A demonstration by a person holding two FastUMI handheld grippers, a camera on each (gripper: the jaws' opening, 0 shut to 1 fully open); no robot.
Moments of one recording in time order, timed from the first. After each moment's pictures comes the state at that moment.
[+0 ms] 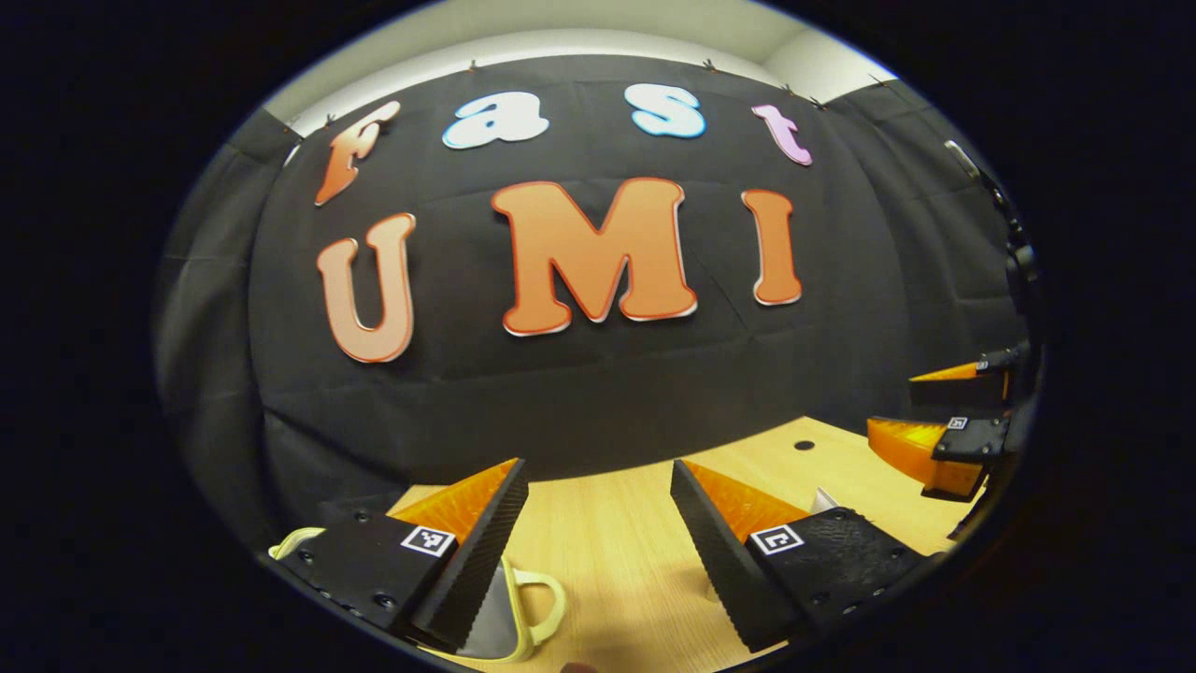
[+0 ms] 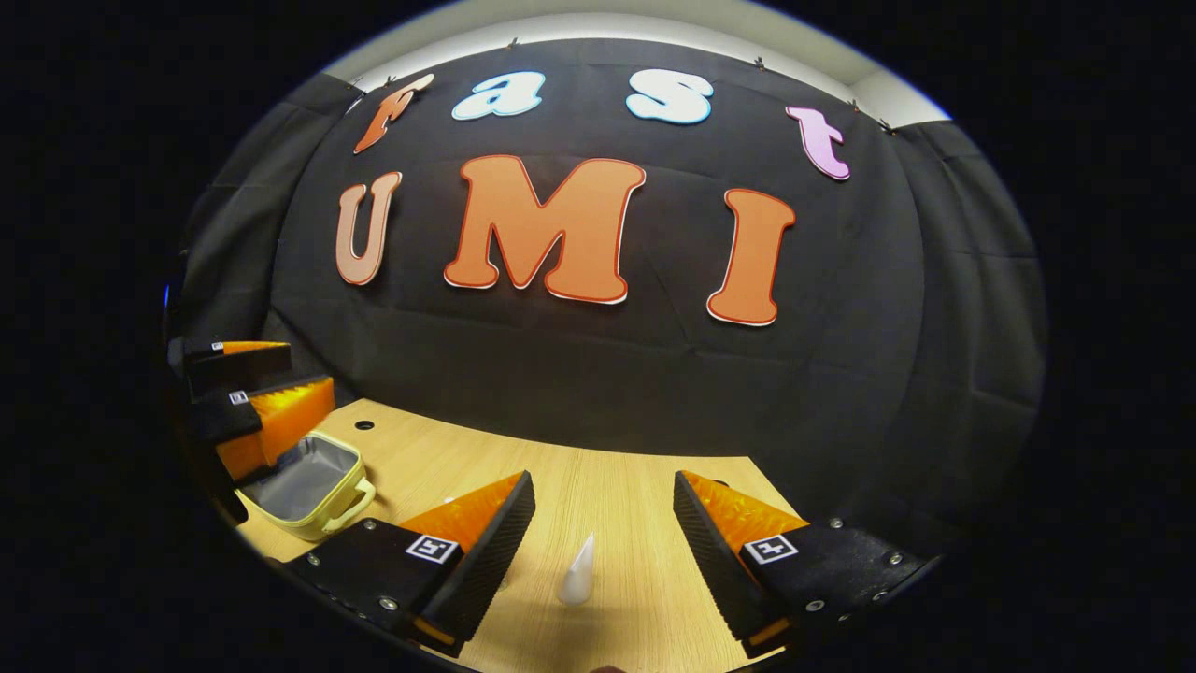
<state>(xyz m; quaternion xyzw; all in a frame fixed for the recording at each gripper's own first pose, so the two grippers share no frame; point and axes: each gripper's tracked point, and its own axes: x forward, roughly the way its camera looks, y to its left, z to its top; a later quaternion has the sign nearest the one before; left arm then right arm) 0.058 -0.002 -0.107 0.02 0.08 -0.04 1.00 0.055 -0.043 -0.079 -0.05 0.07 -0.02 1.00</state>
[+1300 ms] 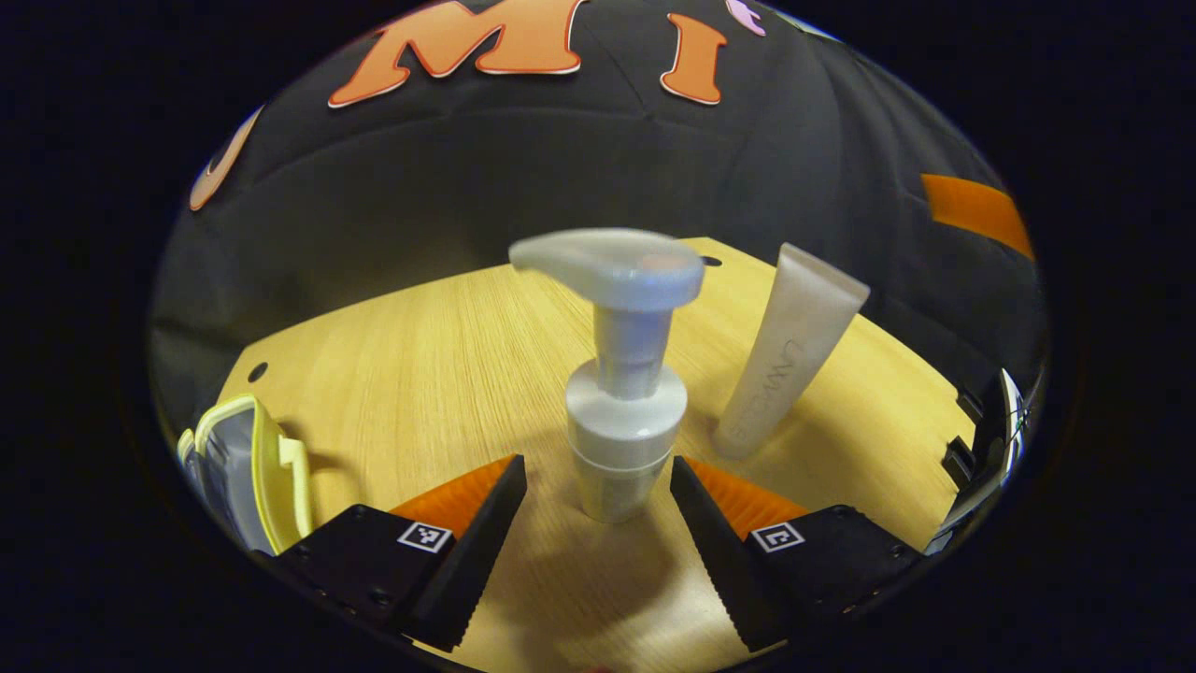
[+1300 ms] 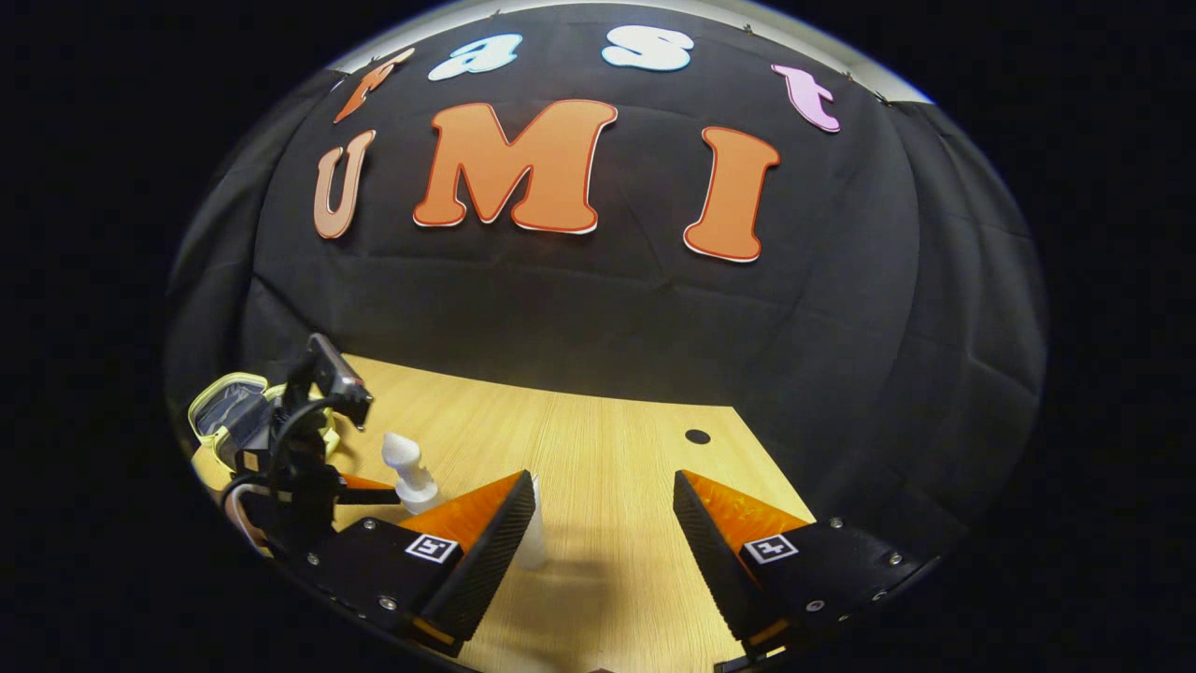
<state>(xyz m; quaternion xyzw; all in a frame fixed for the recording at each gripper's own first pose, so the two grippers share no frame) 0.083 -0.133 -0.357 0.00 0.35 -0.20 0.91 0.054 -0.096 -0.142 -0.05 0.16 -0.04 0.99</state>
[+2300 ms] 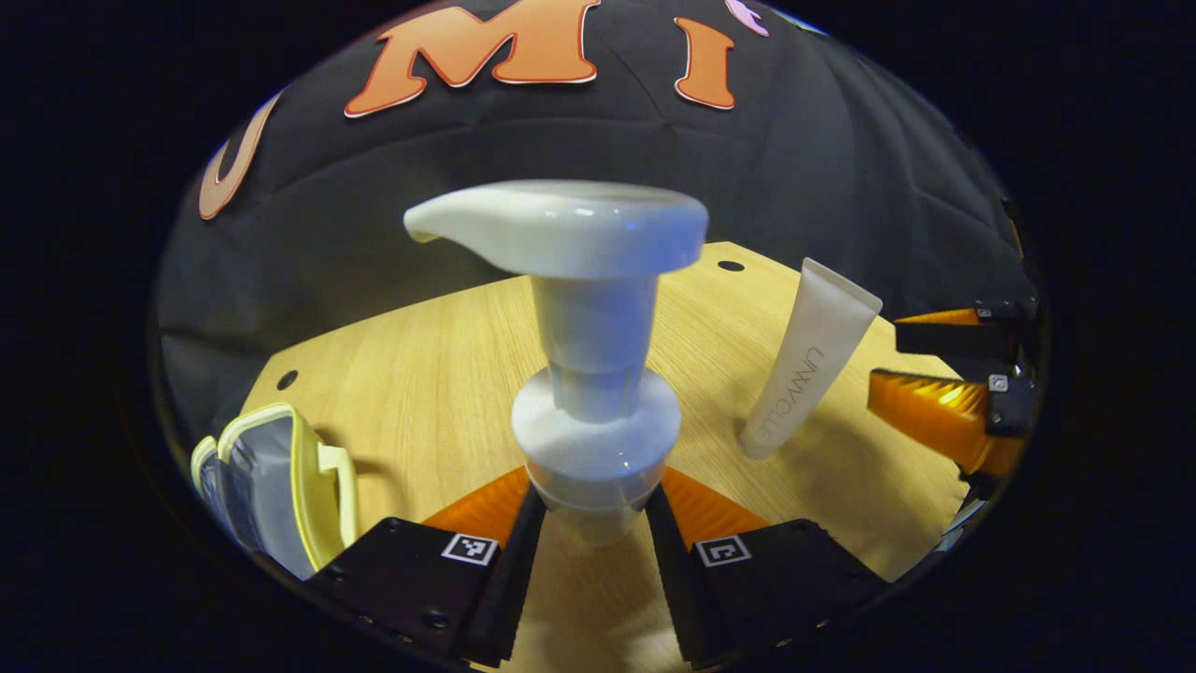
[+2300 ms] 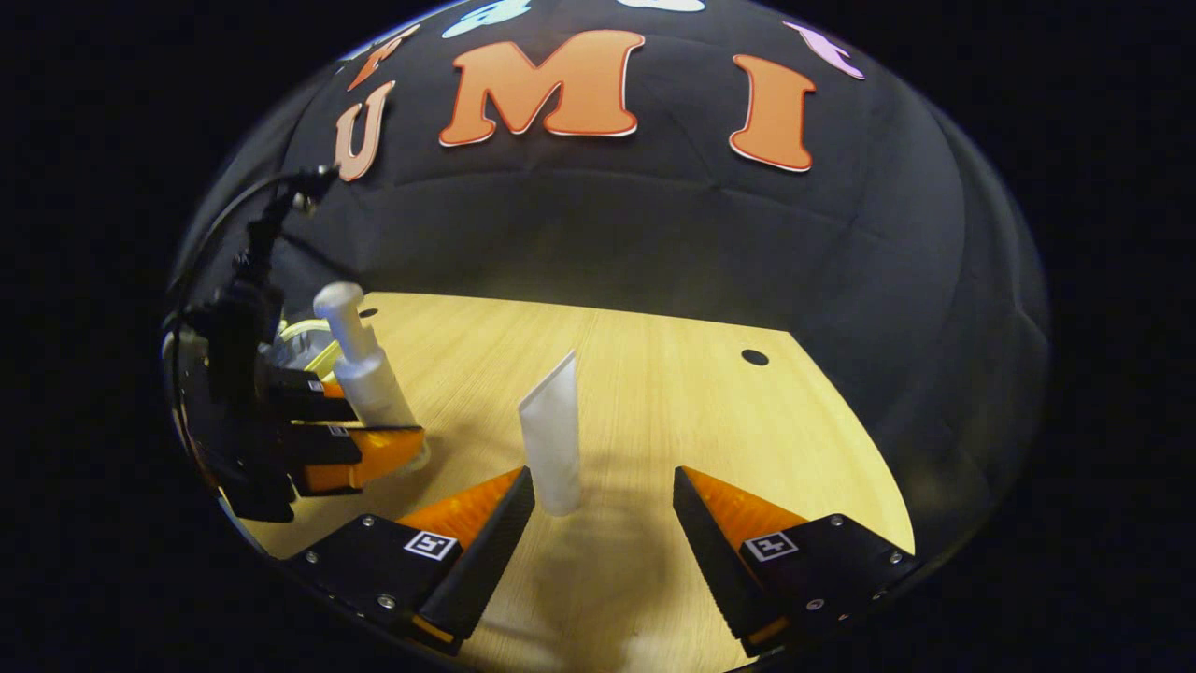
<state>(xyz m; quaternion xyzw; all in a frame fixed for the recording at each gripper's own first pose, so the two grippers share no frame) 0.078 -0.093 -0.329 0.02 0.33 -0.17 0.93 0.060 -0.062 -0.260 -0.03 0.26 0.04 0.97</state>
